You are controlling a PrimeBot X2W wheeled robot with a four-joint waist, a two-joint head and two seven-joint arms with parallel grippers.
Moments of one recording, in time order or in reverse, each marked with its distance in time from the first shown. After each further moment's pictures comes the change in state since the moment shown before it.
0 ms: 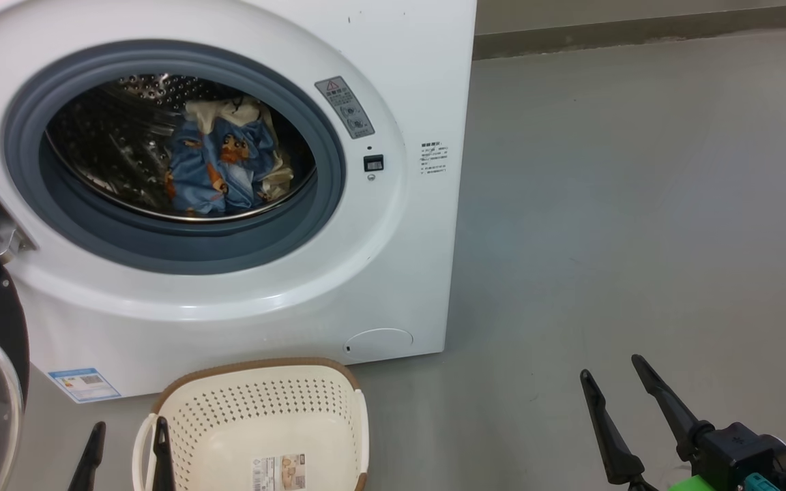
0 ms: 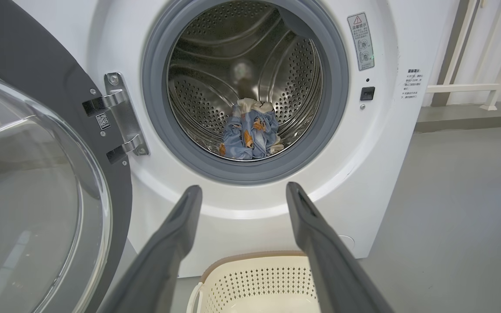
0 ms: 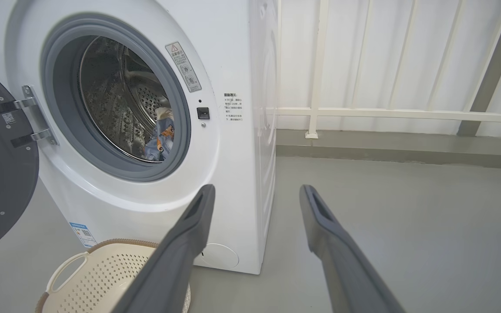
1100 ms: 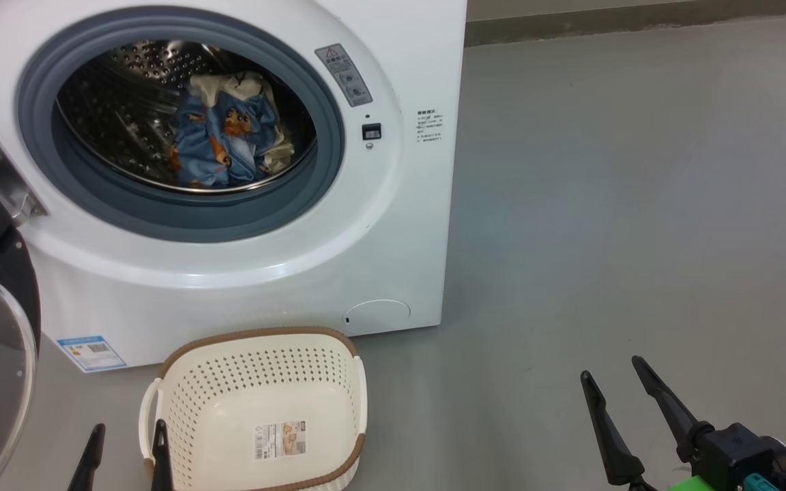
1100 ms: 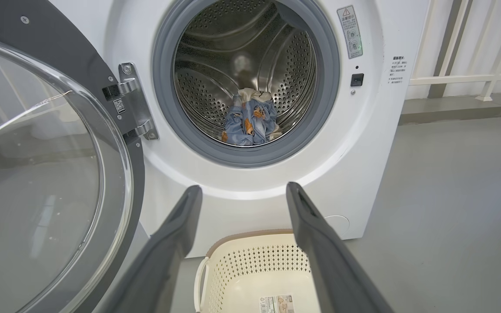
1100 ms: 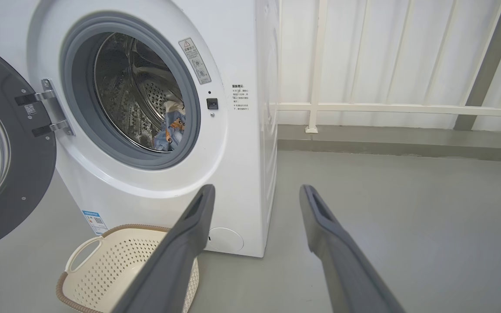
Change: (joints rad) left arm -0.001 -0.008 0.015 0.026 0.017 -0.028 0.000; right arm 0.000 0.002 -0.002 0.007 0.000 0.000 -0.001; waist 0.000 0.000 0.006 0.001
